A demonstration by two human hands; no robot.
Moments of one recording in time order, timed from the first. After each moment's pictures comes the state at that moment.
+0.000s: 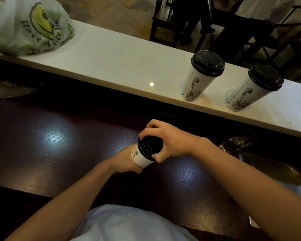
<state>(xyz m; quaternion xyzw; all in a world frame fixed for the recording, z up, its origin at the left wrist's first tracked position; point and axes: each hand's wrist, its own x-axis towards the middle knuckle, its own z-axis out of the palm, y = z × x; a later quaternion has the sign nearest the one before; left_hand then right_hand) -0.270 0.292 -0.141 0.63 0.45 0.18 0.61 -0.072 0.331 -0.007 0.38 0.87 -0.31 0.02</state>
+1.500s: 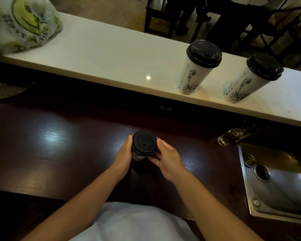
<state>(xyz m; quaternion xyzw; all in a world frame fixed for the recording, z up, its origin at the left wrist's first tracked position) -0.242 0.271 -0.149 0.28 0.59 0.38 0.66 -0.088 0.267 -0.108 0.60 0.20 -0.67 -0.40</state>
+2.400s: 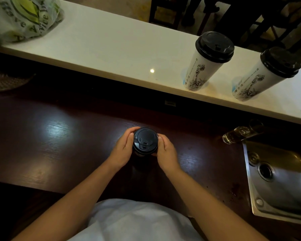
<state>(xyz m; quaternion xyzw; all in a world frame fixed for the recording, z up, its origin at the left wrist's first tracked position) -0.261 0.282 -0.148 0.55 0.54 0.39 0.50 -0.099 0.270 -0.126 0.67 0.45 -0.48 -0.33</state>
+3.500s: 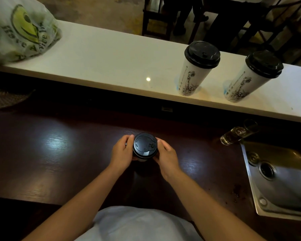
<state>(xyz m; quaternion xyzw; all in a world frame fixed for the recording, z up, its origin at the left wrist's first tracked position) -0.253 0.290 -0.130 0.43 0.65 0.37 0.51 -0.105 0.271 -0.110 0.63 0.24 -0.60 -0.44</state>
